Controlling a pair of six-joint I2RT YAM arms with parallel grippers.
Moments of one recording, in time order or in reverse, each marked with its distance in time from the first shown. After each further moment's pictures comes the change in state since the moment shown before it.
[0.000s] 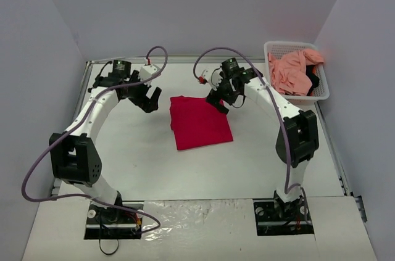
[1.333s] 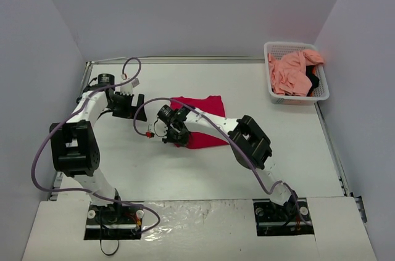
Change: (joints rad) left arm 0.222 0.092 -0.179 -0.007 0.068 -0.255; right arm 0.522 0.300 0.064 0.000 0.069 0.093
